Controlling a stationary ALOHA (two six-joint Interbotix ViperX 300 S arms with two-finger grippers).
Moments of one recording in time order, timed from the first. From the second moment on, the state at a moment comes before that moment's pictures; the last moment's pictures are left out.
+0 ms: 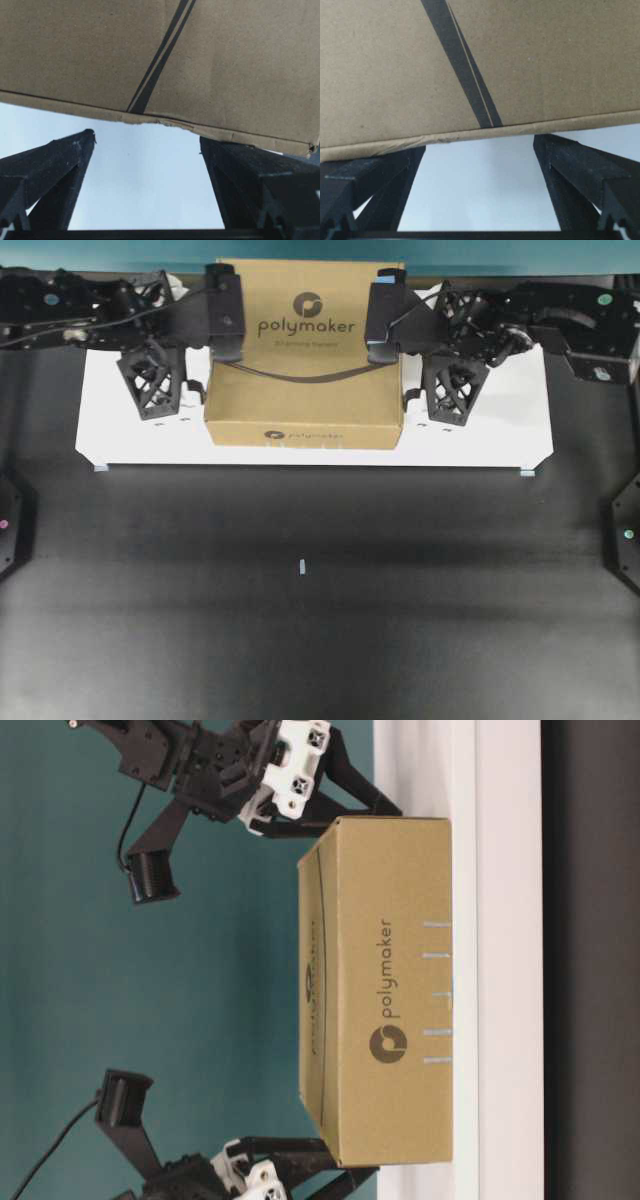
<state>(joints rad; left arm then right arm) 0.45 -0.18 0.57 0.06 0.60 0.32 -0.35 -0.04 0.50 0.02 0.60 -0.33</state>
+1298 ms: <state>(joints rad) 0.21 -1.07 0.94 0.05 0.42 0.08 -0.04 -0.80 0.97 0.04 0.20 -0.05</state>
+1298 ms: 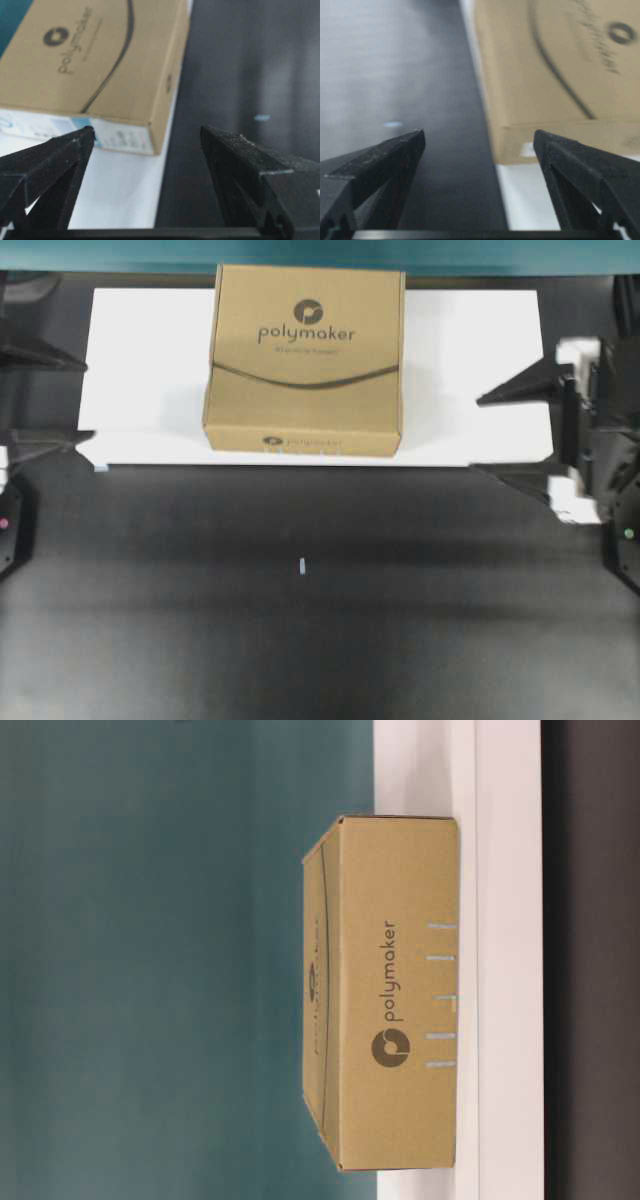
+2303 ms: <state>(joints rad) 0.18 -1.19 1.01 0.05 0.43 -0.03 0.02 -1.08 1.15 0.04 0.12 0.08</state>
